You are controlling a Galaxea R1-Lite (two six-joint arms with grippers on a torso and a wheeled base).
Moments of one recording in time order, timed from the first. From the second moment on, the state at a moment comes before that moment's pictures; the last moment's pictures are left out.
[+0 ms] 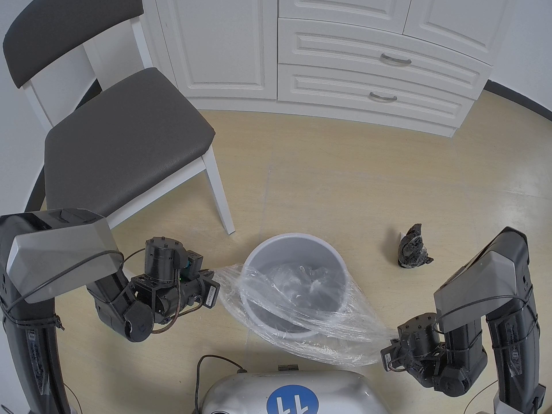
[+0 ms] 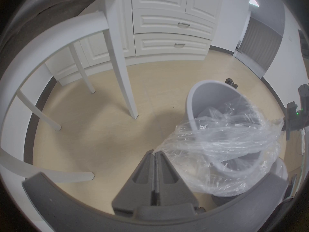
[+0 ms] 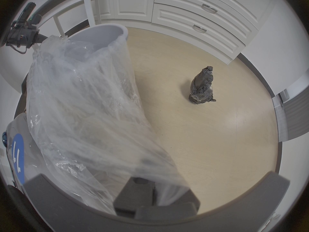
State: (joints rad) left arm -0.38 2.24 -0.69 -1.05 0.05 0.16; right arm 0.52 2.47 -0.17 -1.55 -0.44 0.05
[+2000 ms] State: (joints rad) left arm -0.42 2.12 -0.62 -1.05 0.04 0.16; right arm 0.76 2.04 -0.08 -1.55 -0.32 0.06
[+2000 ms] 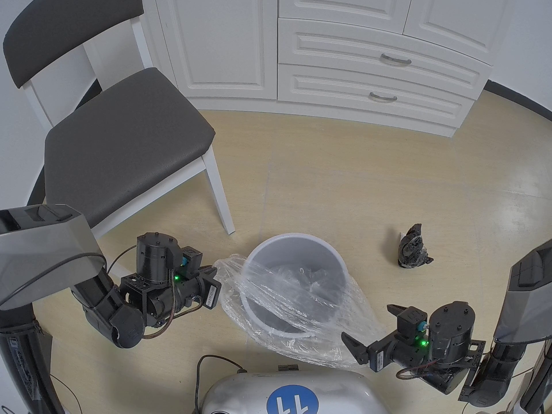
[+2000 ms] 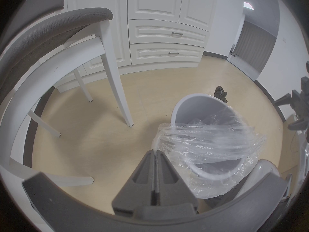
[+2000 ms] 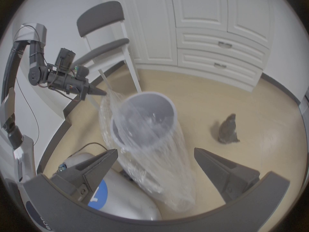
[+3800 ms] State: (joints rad) left arm -0.35 1.89 -0.38 -1.15 -0.30 0.26; right arm 0.91 2.22 -1.10 -0.41 -0.47 -0.18
